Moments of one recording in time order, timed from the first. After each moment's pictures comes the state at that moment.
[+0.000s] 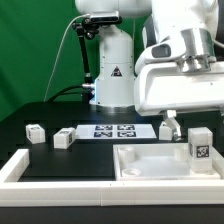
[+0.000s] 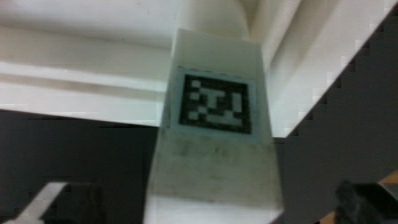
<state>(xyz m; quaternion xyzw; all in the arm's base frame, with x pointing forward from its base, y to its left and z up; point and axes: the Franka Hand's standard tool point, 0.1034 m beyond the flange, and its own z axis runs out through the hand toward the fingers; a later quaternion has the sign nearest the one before) 0.616 0.110 0.091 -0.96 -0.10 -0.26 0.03</state>
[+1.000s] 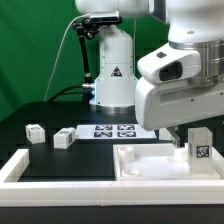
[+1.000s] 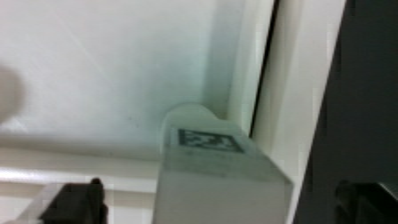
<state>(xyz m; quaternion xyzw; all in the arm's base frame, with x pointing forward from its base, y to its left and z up) 0.621 0.107 0.078 -0.99 -0.10 0.08 0.07</state>
